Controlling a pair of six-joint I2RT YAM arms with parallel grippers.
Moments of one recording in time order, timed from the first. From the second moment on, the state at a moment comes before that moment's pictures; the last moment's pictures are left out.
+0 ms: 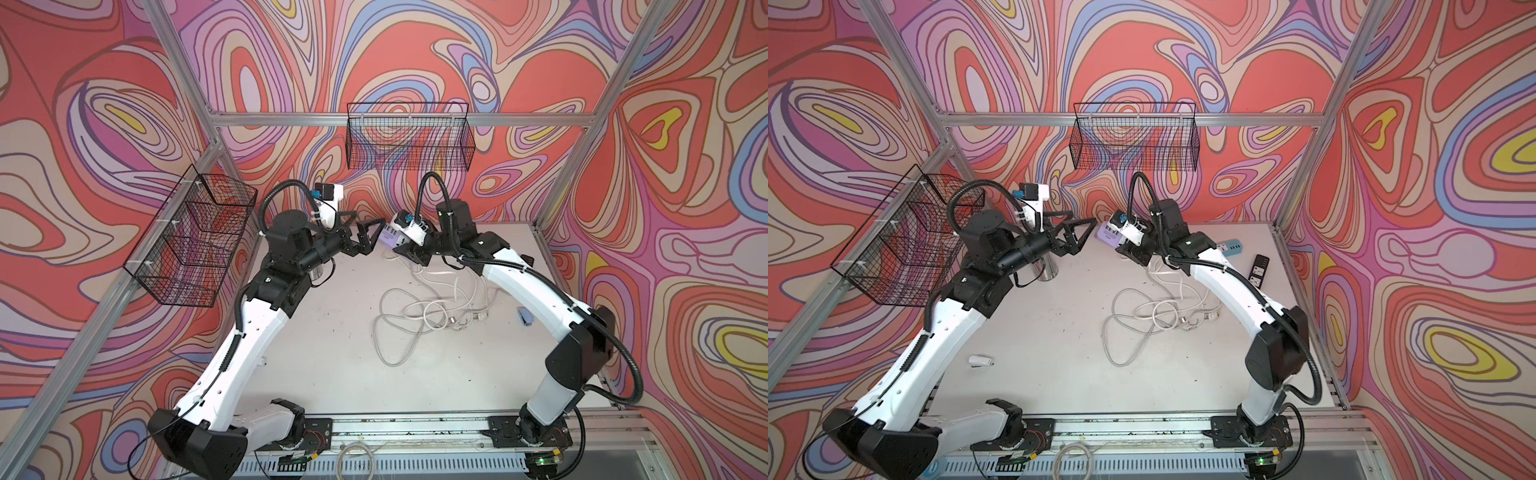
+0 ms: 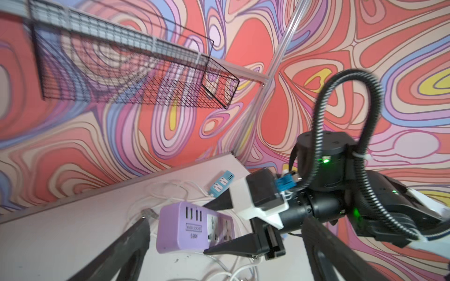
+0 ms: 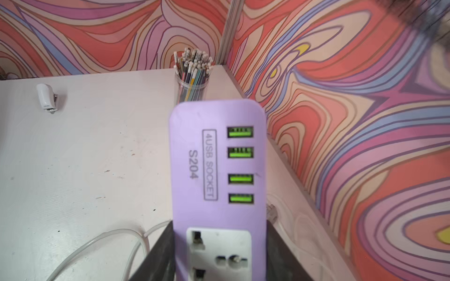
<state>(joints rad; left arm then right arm) -0.35 1.17 1.31 -0.16 0.37 -0.33 0.55 1.78 1.70 -0.48 -0.39 -0.53</state>
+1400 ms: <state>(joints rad) -0.35 0.90 0.98 -0.11 0.05 -0.16 0.57 2.49 2.05 -0.32 -0.49 -0.38</state>
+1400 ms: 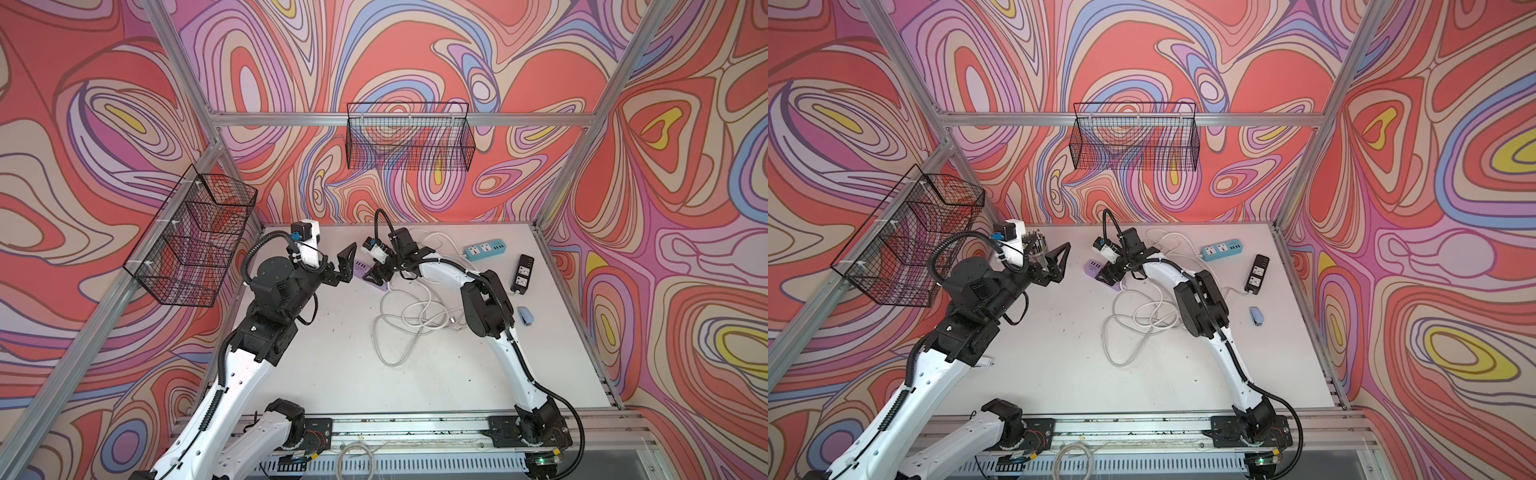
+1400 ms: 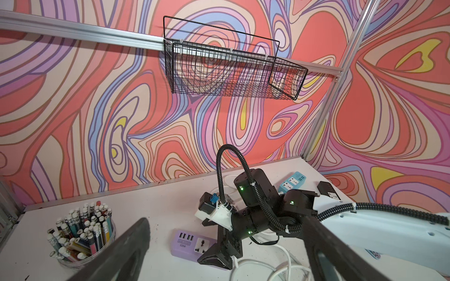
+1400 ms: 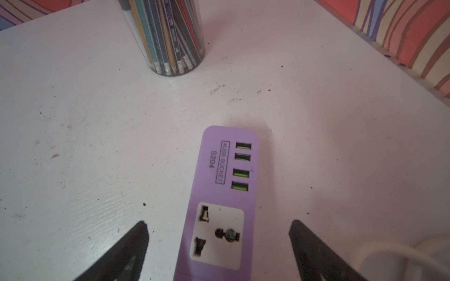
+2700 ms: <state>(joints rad) -0.19 1.34 0.36 0.73 -0.56 0.07 -0.07 1.56 0.65 0.47 0.05 0.08</state>
